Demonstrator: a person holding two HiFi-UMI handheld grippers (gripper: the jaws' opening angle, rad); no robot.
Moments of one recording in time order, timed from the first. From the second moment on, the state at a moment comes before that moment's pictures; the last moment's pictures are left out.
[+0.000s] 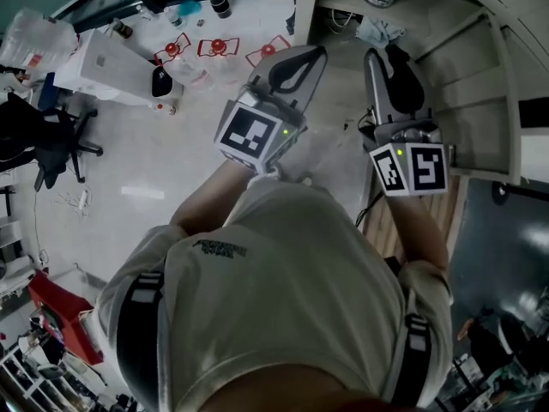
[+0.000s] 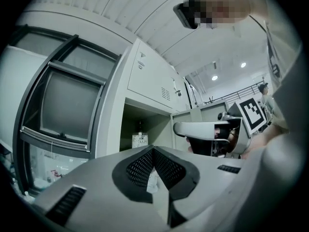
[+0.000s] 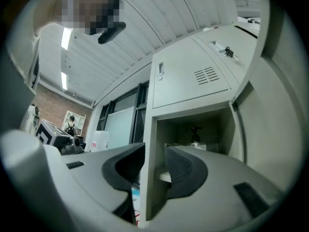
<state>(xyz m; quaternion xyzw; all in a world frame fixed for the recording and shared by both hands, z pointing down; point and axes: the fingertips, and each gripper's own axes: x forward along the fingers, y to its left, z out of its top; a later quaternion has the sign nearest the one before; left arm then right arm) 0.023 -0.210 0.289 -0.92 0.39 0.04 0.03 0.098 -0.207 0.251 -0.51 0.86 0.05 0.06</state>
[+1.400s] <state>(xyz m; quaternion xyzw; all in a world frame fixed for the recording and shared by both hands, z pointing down) 0.055 -0.271 0.332 -0.93 0.37 0.01 -0.03 0.149 -0.423 0.322 -0.65 0.75 -0.04 -0.09</state>
